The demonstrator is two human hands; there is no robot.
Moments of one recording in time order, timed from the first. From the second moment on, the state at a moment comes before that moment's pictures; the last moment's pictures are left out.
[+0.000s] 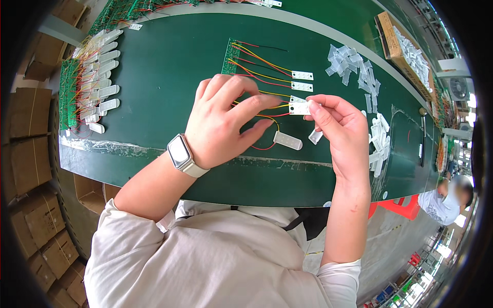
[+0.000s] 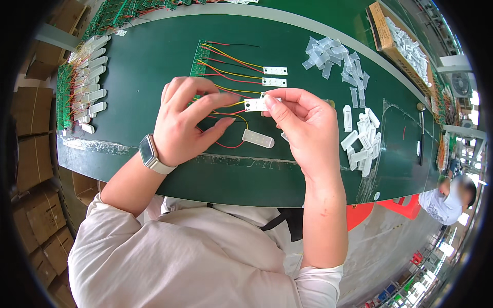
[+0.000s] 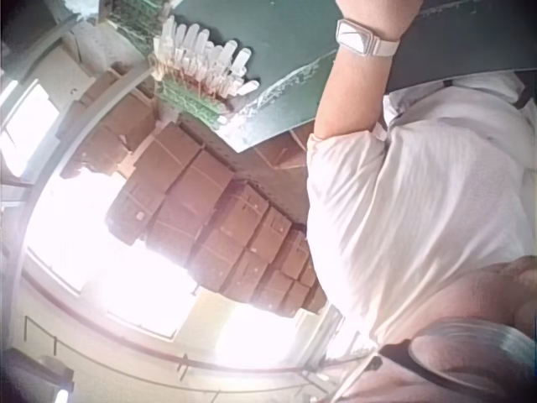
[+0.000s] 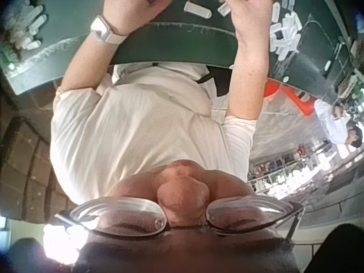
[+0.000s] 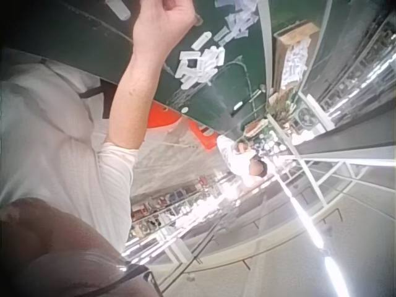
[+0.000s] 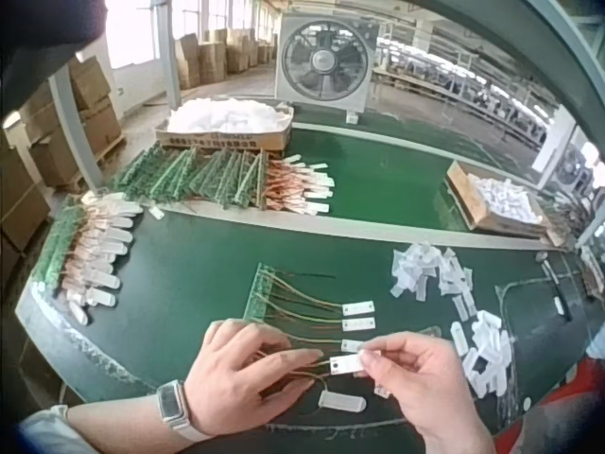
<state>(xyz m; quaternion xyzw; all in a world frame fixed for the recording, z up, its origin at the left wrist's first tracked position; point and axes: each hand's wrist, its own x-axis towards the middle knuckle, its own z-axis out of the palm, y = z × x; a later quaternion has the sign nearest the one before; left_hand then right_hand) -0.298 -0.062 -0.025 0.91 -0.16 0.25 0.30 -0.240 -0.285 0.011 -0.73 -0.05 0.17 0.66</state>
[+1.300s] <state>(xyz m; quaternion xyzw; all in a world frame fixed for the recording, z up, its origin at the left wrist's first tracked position) -0.297 -0.068 -0.039 0.89 -0.08 0.11 0.44 -0.231 -0.310 -0.041 -0.92 -0.30 -0.08 0.26</state>
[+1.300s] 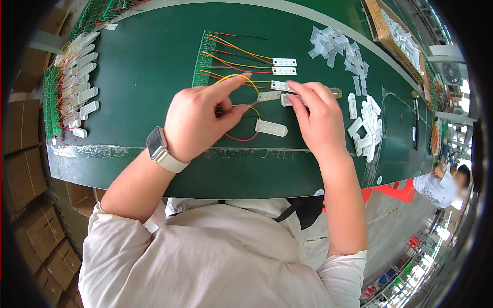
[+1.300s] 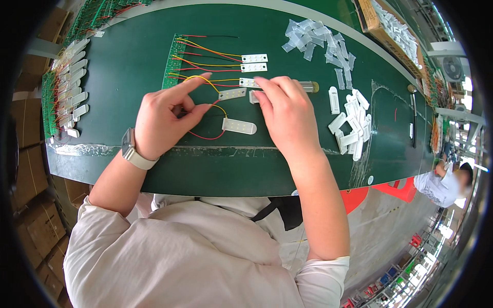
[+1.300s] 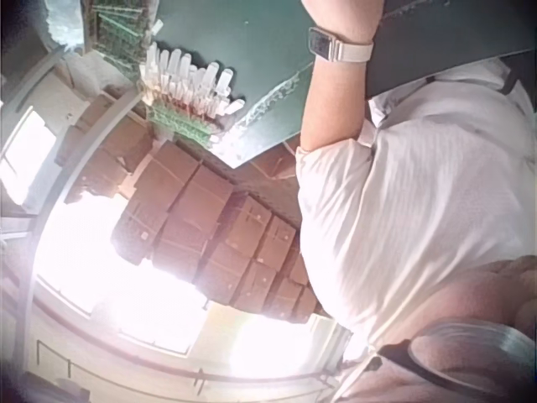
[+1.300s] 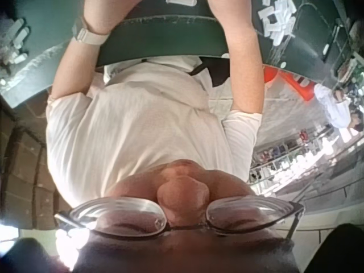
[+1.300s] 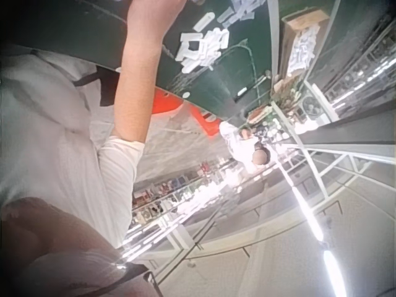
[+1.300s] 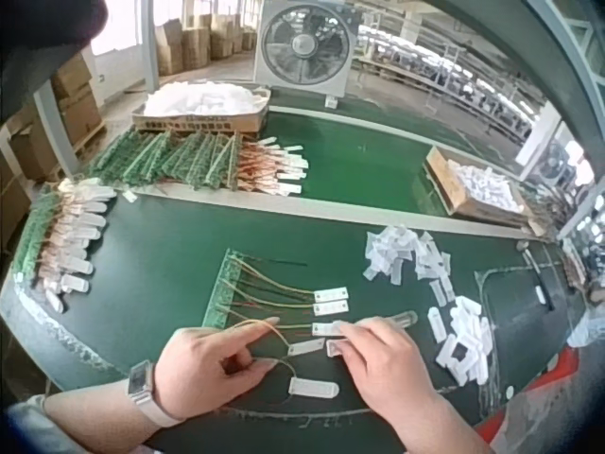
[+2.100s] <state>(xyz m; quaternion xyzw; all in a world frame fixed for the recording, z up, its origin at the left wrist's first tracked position) -0.295 -0.070 -0.045 0.95 -0.10 0.11 0.28 -0.234 -0.307 -0.042 -0.89 -0.35 -0.07 0.28</state>
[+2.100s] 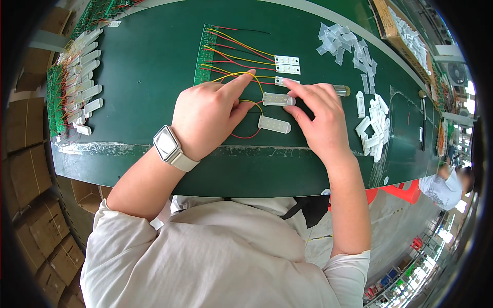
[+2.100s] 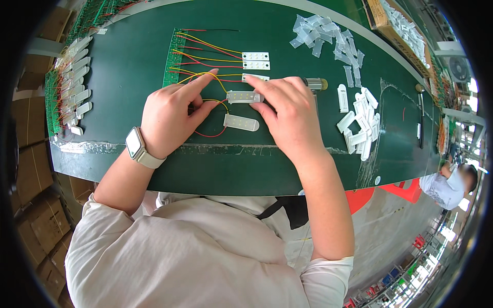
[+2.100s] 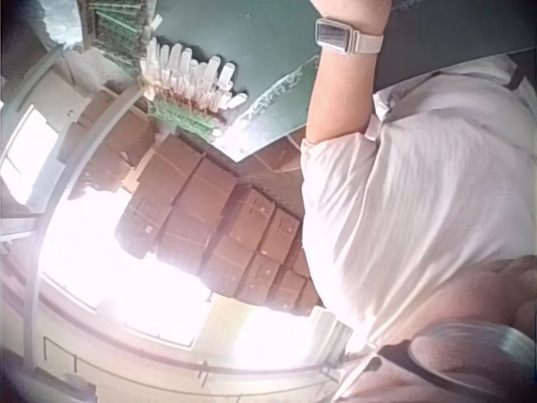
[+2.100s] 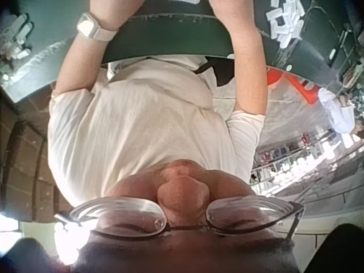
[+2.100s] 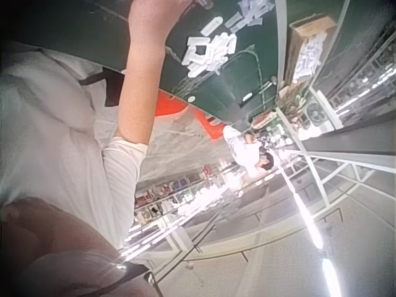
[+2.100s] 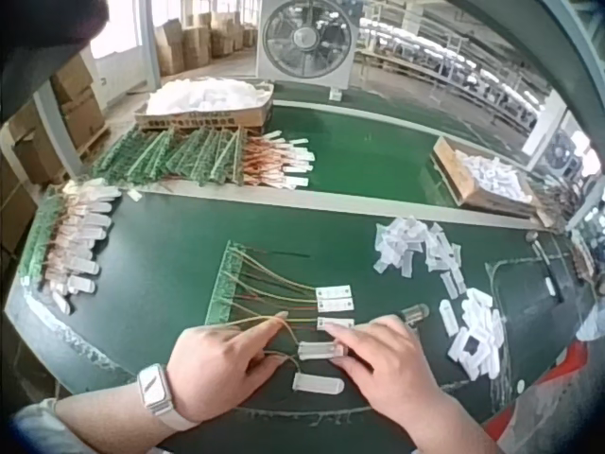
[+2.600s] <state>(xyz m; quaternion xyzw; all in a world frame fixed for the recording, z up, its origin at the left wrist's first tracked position) -0.295 -0.075 -0.039 0.95 -0.10 0.17 0.24 -0.237 -0.296 -0.048 -0.87 -0.42 -0.17 0.19</state>
